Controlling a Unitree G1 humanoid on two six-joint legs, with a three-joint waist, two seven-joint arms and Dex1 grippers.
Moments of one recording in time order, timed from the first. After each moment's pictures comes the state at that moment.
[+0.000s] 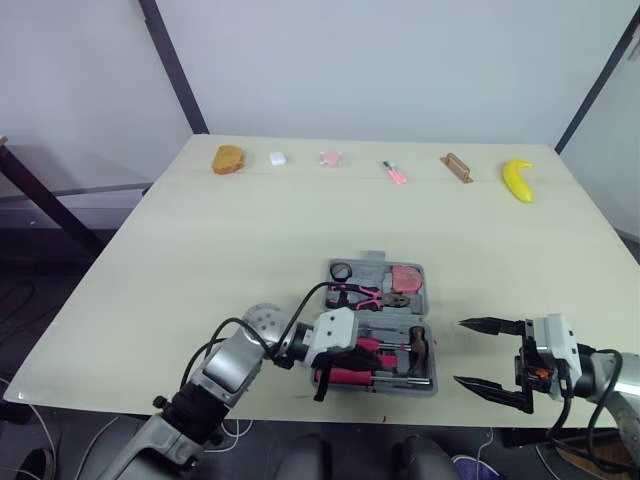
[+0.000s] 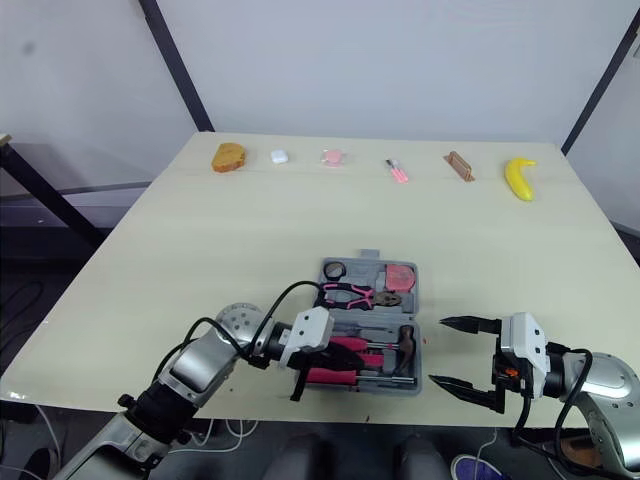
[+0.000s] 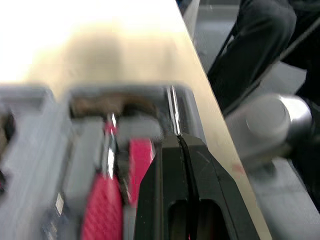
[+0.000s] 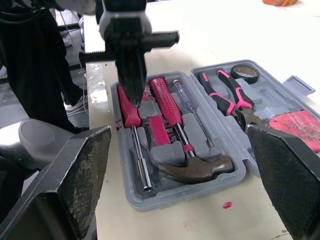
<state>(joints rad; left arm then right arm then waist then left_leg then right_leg) -0.32 0.55 -0.44 0.02 -0.17 0.11 -1.26 0.16 -0.71 -0.13 -0.26 0.51 0.03 1.22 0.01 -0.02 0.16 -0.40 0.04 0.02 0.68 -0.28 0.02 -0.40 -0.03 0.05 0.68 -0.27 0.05</state>
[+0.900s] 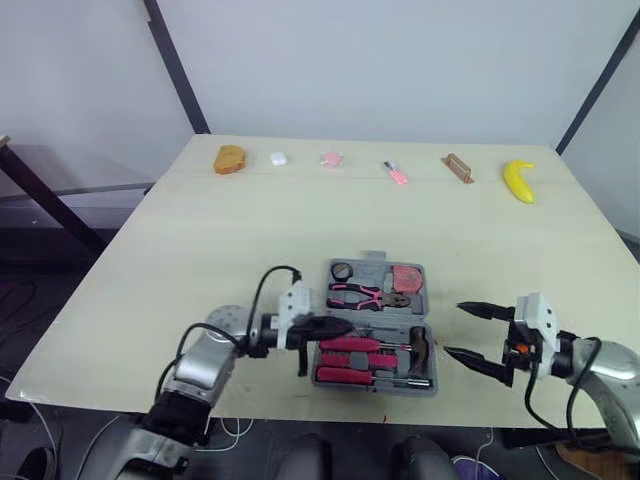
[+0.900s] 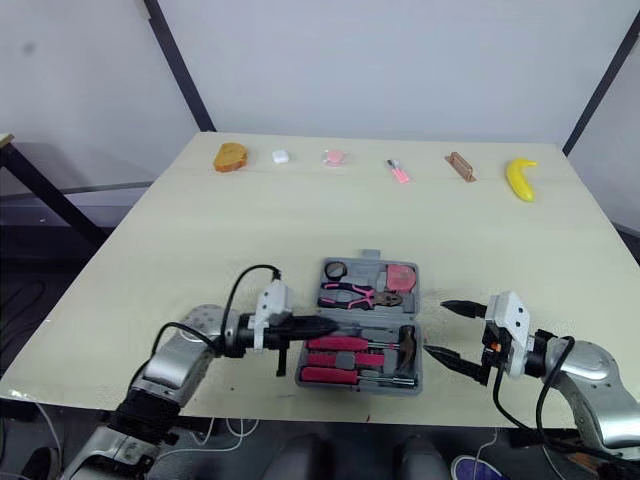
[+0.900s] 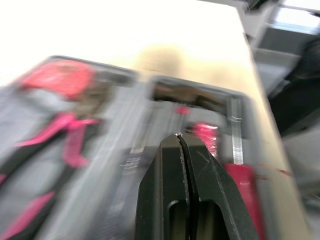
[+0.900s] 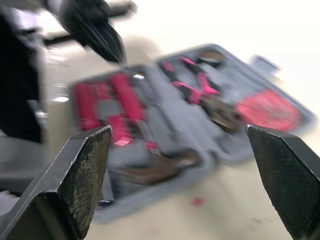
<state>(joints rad) -0.28 0.55 -0.16 0.10 -0.30 0.11 -1.17 0.02 -0.66 -0.06 -0.11 0.41 0.11 1.06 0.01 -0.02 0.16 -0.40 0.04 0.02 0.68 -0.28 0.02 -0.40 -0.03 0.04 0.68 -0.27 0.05</state>
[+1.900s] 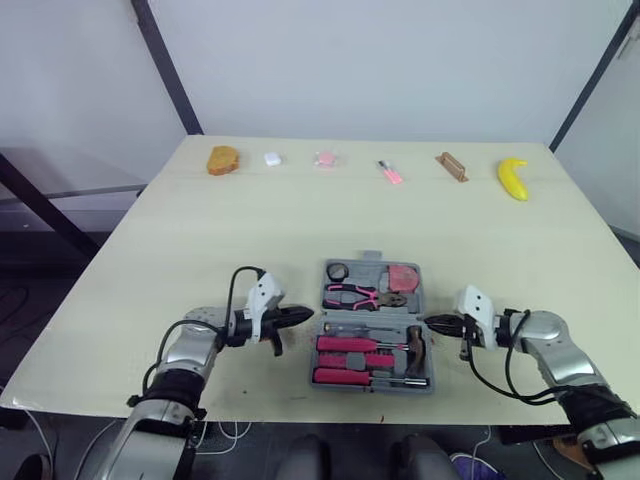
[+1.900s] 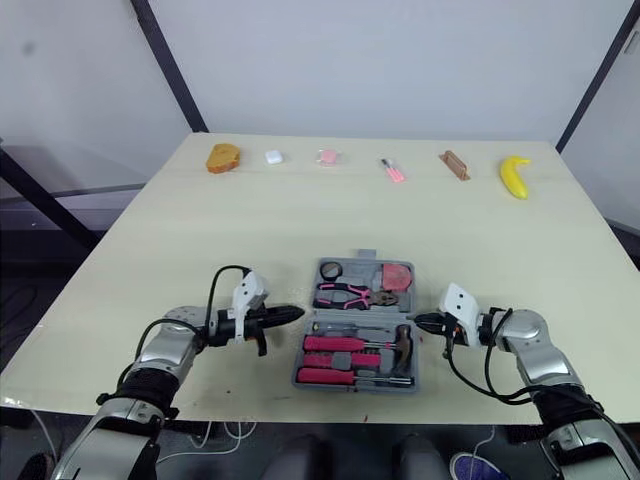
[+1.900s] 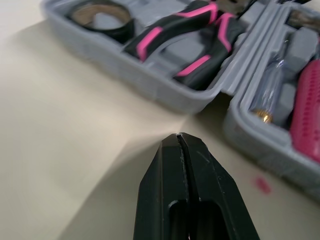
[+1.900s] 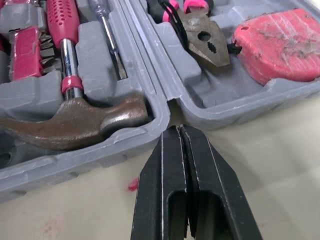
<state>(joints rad) -0.45 0.50 -0.09 0.64 -0.18 -0.01 -1.18 -0.34 -0.53 0.16 0.40 0.12 -0.07 1.10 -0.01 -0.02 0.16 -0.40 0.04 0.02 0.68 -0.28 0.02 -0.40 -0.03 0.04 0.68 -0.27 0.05</state>
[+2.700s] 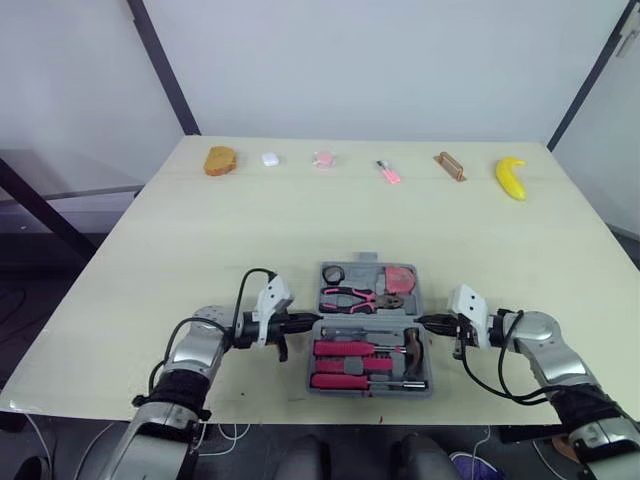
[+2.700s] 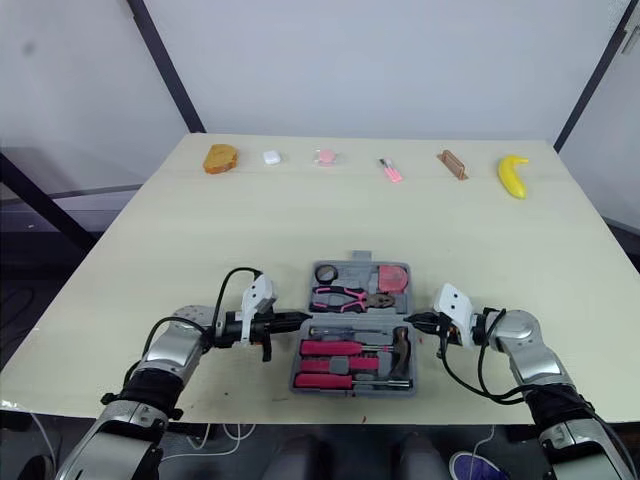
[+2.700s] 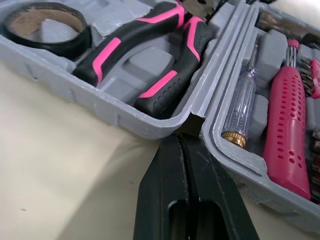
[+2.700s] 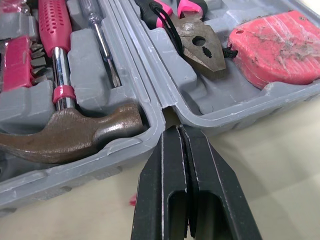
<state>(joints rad) -0.40 0.51 -0.13 0.49 -0.16 0.13 -1.23 -0.33 -0.51 0.16 0.39 0.12 -0.05 1.12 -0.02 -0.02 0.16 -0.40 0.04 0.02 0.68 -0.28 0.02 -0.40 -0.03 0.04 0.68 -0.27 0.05</state>
